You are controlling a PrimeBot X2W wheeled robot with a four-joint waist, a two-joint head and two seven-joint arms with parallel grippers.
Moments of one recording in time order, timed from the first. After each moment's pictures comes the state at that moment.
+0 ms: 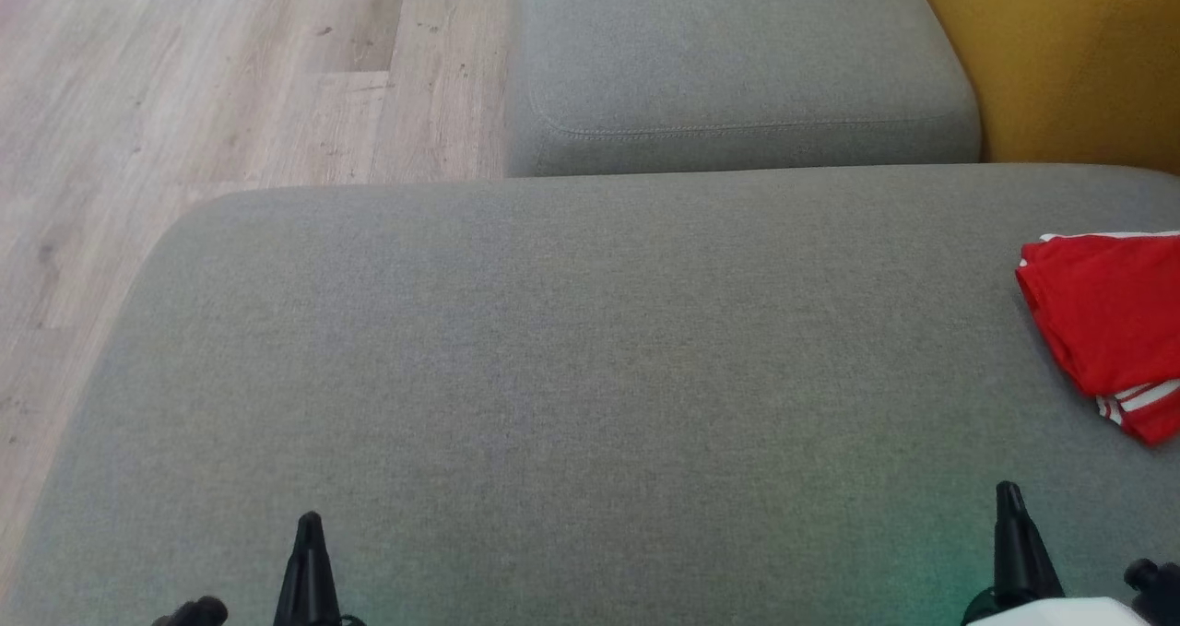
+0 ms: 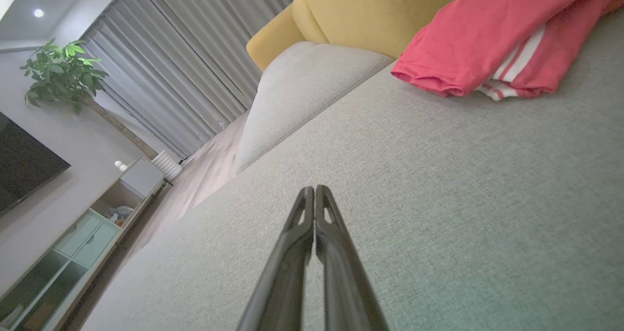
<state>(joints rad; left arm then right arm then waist) 0.17 0.06 -0.12 0.24 -0.69 -0.04 -0.14 0.21 -0.04 -0.05 0.22 0.63 0.12 -0.13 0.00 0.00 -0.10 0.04</state>
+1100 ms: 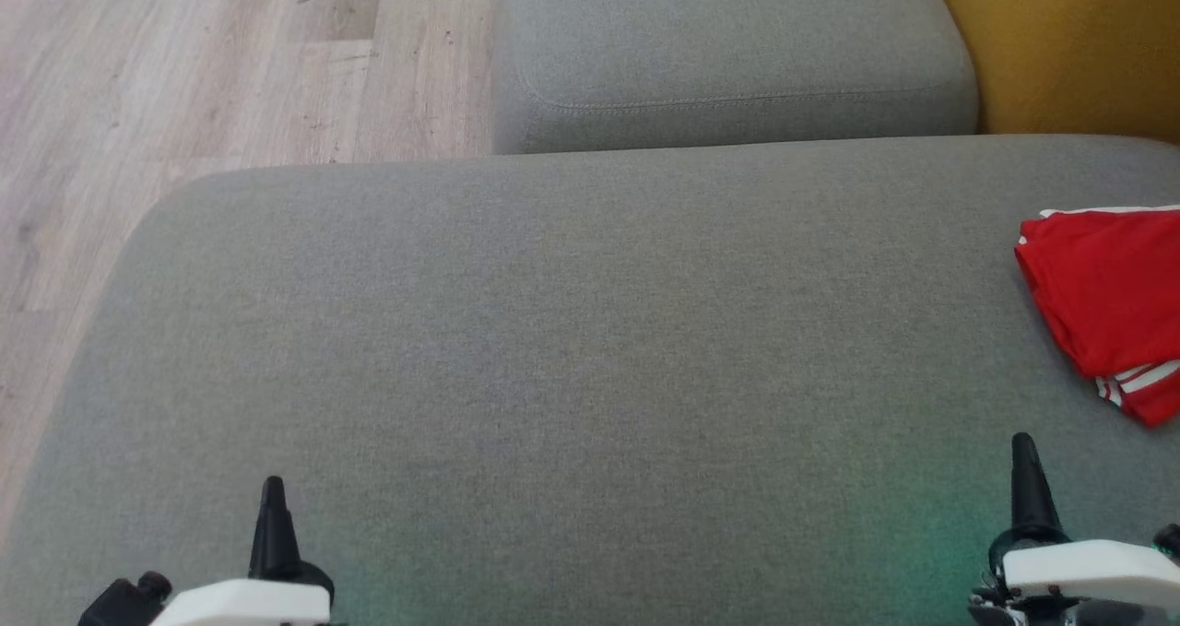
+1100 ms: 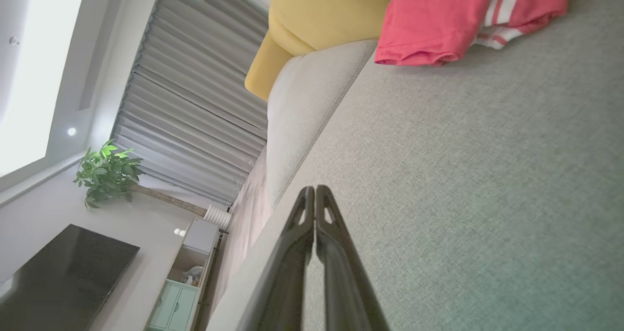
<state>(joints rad) 0.08 0.06 -0.06 0.25 -1.06 -0.07 -0.05 0.11 -0.04 -0.07 0.24 1.03 0.12 -0.04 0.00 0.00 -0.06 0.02</state>
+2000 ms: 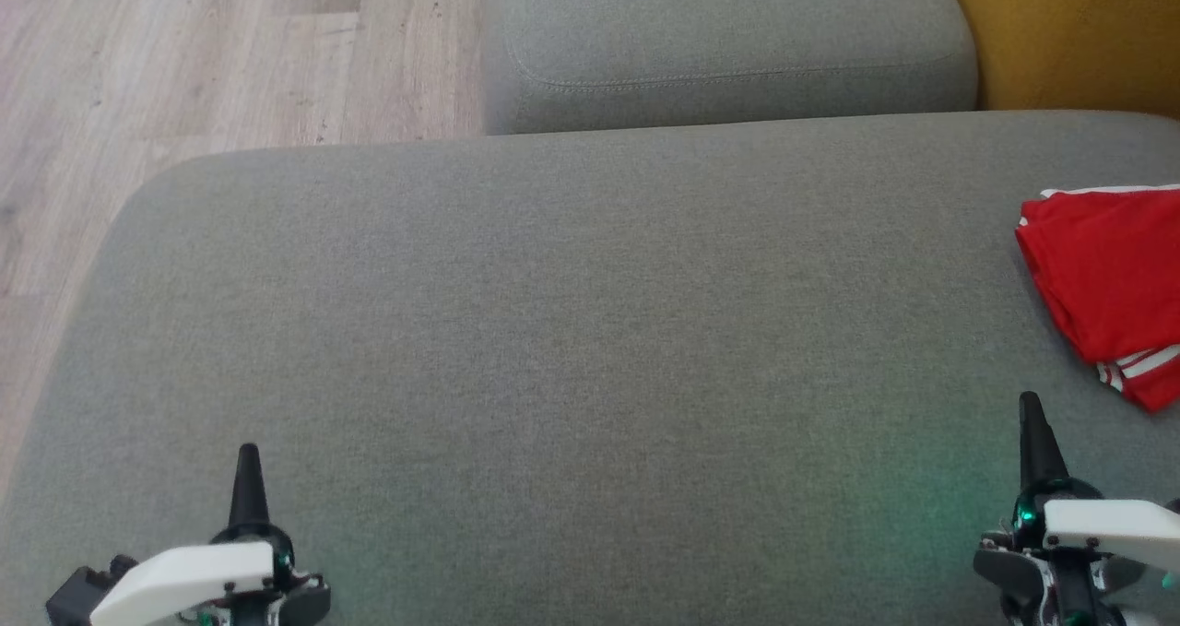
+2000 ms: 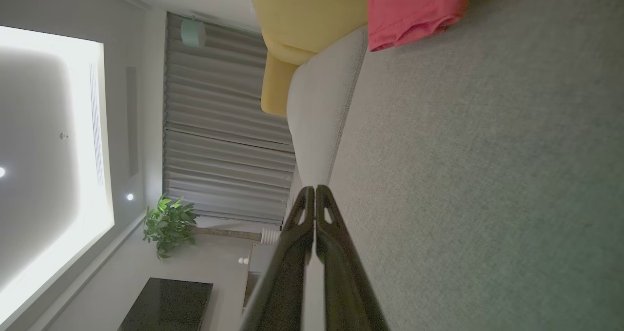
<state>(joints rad) 0.01 0.06 0.01 0.26 -1.38 -0.10 0.03 0.02 -0.04 -0.10 0.26 1.36 0.12 0.04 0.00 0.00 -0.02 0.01</state>
